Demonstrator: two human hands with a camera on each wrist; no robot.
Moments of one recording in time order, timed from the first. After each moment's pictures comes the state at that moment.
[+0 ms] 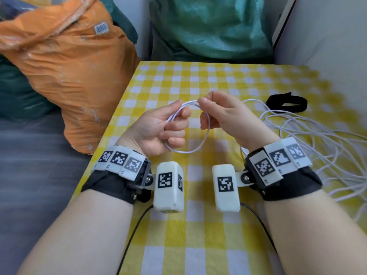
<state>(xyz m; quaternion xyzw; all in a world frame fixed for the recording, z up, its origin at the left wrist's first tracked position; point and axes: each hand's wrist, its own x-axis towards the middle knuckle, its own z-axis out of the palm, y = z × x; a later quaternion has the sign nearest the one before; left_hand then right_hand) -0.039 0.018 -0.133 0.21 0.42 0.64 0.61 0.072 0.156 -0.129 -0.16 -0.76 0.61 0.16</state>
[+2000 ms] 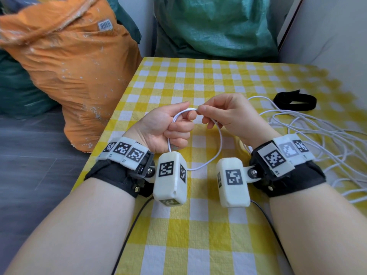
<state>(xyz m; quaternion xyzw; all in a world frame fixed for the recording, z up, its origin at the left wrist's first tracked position) -0.047 0.021 -0.149 0.18 0.44 0.59 0.65 0.066 0.162 -0.149 -0.14 -0.82 0.53 0.17</state>
